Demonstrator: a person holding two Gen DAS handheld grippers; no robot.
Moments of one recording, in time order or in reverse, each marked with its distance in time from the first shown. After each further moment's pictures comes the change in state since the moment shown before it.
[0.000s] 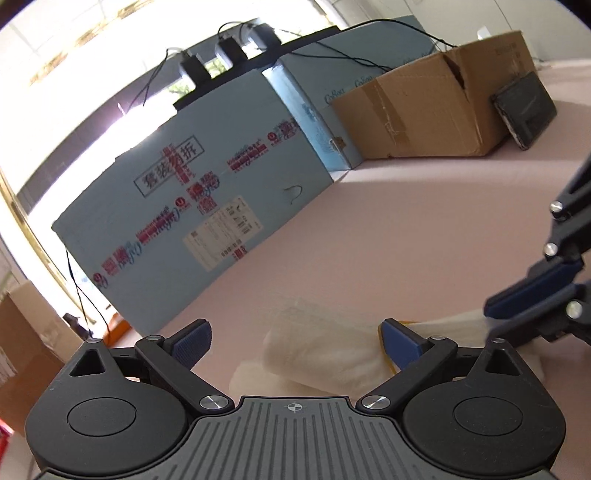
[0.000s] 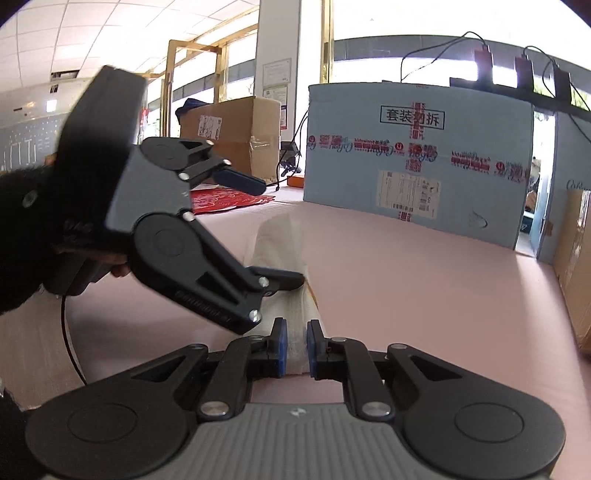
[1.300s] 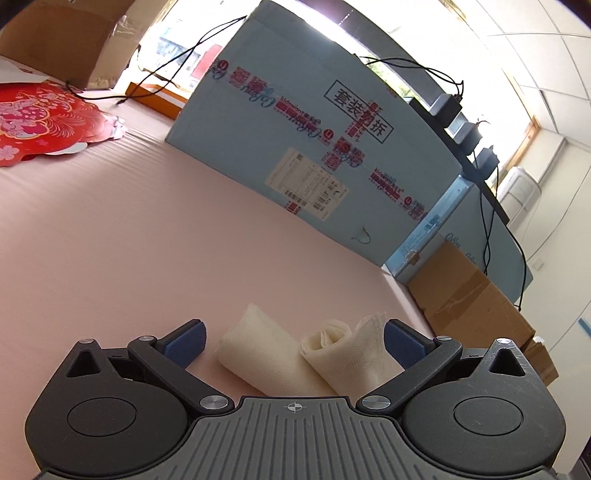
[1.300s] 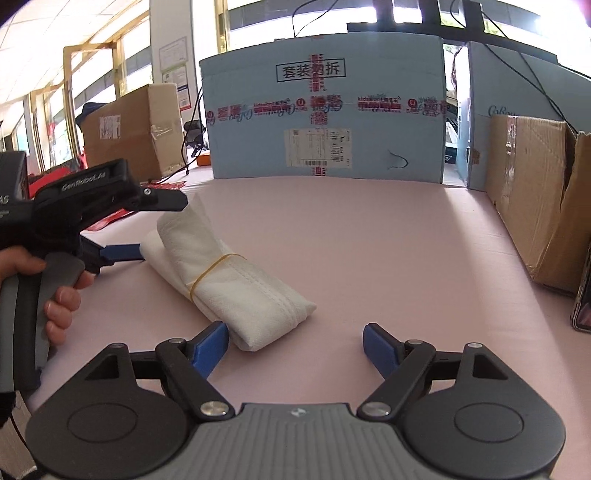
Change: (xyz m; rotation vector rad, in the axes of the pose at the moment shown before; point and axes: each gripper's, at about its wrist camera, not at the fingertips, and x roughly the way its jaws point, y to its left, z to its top) left arm 0.011 0.083 -0.081 -1.094 -0.070 -0.230; right arm 0.020 -0.034 0.010 0.300 0.134 -0.211
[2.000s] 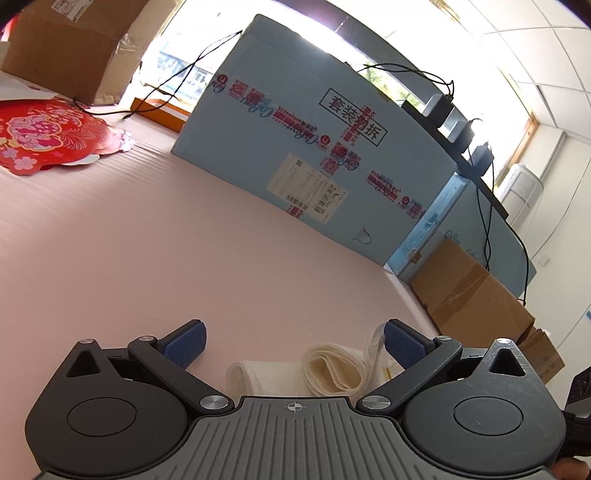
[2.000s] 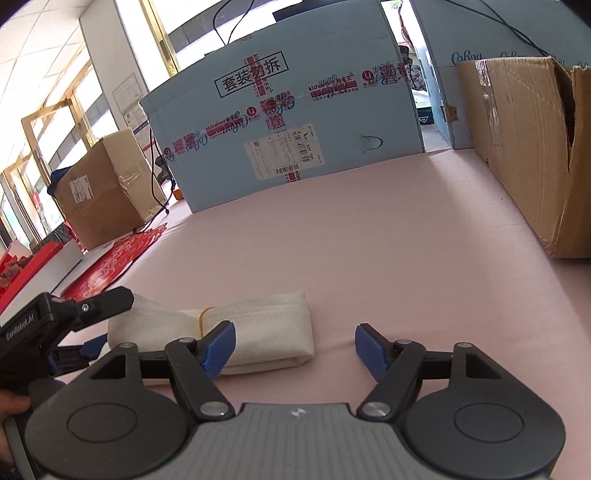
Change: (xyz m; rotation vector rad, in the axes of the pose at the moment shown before) left arm -0.026 -0.009 -0.016 0.043 -0.069 0.052; right arm 0.031 -0.043 0.034 0.293 0.023 0.095
